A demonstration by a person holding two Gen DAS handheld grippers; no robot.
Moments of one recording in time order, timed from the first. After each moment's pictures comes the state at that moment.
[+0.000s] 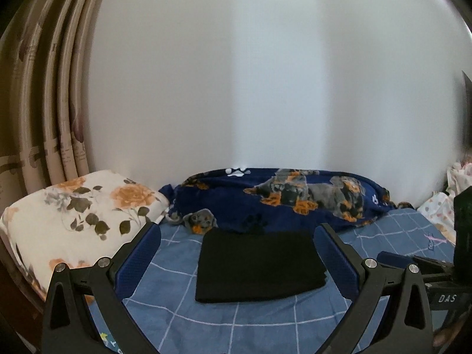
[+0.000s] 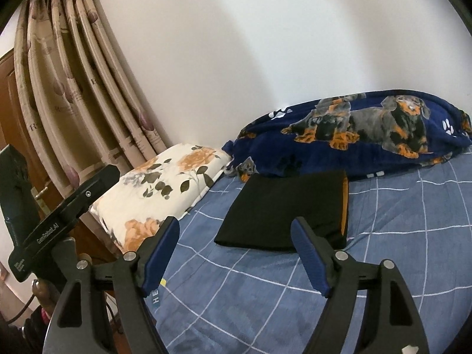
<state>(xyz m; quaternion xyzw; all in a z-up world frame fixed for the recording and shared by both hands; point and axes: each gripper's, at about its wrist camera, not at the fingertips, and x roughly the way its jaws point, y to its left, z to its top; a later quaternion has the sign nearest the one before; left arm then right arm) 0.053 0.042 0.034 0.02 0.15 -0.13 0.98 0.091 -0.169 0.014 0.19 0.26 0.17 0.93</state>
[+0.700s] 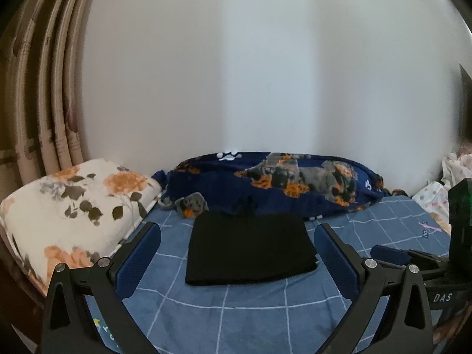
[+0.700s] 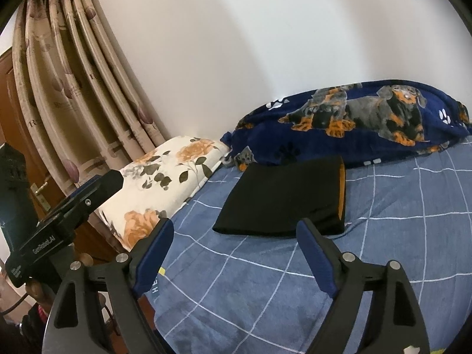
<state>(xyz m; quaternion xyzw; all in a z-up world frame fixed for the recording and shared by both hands) 0.044 0.026 0.014 0.03 0.18 -0.14 0.97 0.080 -0.171 0.001 0.19 0.27 0.17 0.93</state>
